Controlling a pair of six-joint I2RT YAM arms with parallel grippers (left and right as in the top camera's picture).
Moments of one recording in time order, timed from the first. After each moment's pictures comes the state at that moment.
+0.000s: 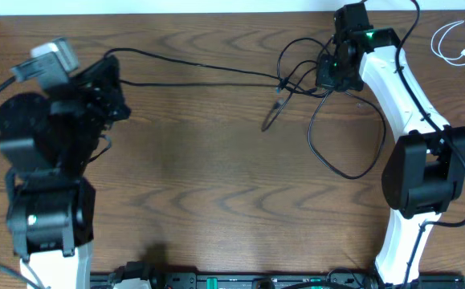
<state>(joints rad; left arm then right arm) 0.11 0.97 1.24 -0.46 0.27 -0.43 0.17 2.12 1.85 -1.01 -0.04 0.38</state>
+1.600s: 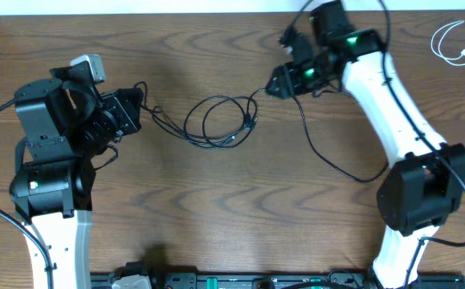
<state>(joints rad) 0.15 1.09 1.23 -0.74 0.45 -0.35 0.33 2.02 1.84 -1.01 -0.49 0.04</state>
